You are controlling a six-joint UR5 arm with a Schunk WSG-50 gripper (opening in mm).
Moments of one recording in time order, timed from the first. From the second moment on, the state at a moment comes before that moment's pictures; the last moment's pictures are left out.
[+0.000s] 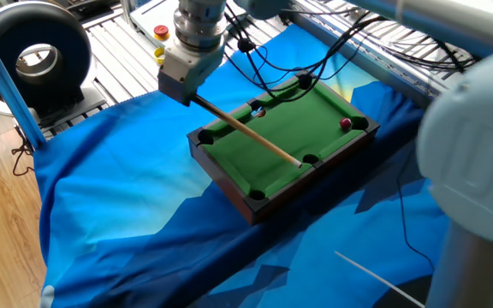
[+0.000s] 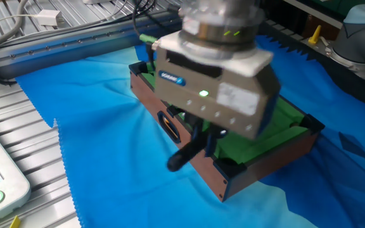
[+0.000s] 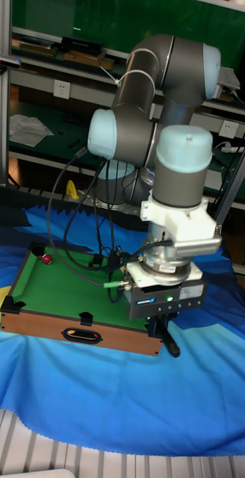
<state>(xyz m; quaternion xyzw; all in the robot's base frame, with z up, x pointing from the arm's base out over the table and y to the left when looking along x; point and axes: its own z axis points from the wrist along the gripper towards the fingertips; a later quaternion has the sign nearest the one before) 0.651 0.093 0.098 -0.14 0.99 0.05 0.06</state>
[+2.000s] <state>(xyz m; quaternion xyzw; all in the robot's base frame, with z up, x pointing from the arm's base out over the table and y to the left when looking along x) 0.623 0.009 0.047 0.04 1.00 0.00 0.02</state>
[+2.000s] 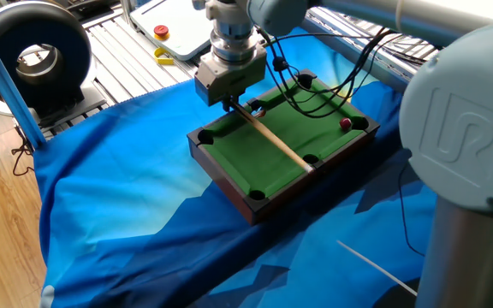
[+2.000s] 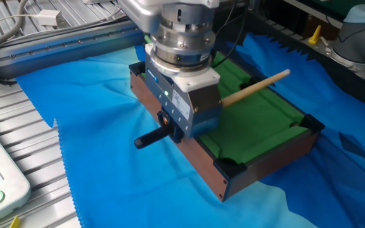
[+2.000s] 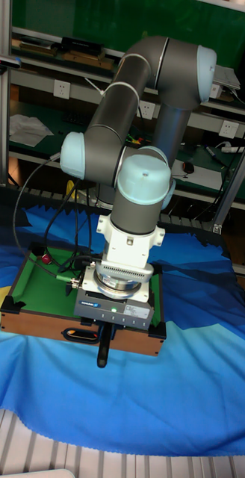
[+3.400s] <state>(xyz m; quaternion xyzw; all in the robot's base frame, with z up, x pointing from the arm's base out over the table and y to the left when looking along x) 0.621 0.007 0.048 0.02 1.00 -0.01 0.05</state>
